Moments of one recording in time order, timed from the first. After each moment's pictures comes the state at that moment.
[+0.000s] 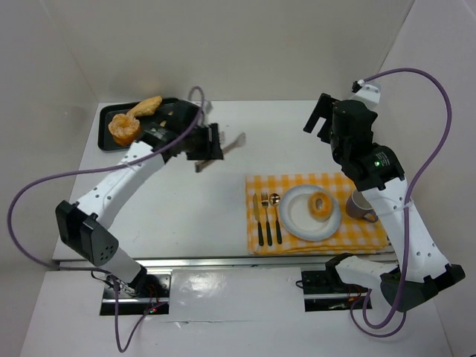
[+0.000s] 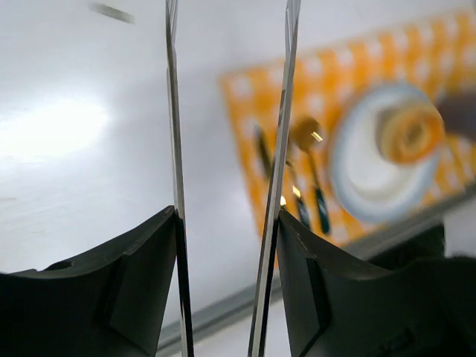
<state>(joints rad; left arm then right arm) -0.58 1.57 1.60 -0.83 0.08 -0.50 0.41 1.15 1.52 -0.73 0.56 0.46</state>
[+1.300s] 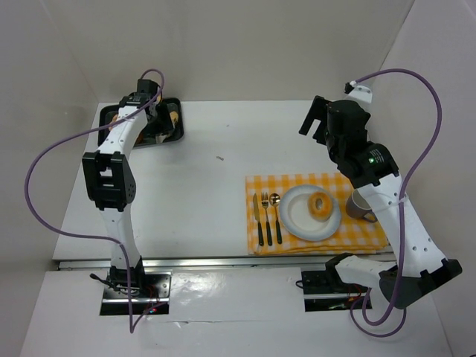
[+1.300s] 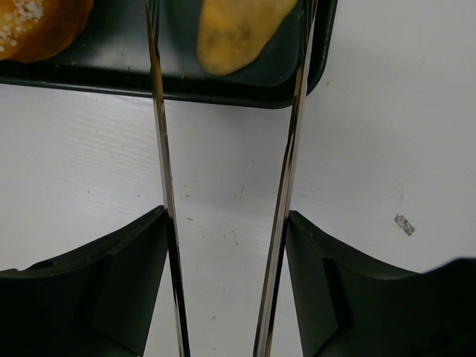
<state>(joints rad) -0.04 2.08 1.96 -0.87 -0.10 -0.37 0.41 1.17 1.50 -0.73 0.53 0.46</state>
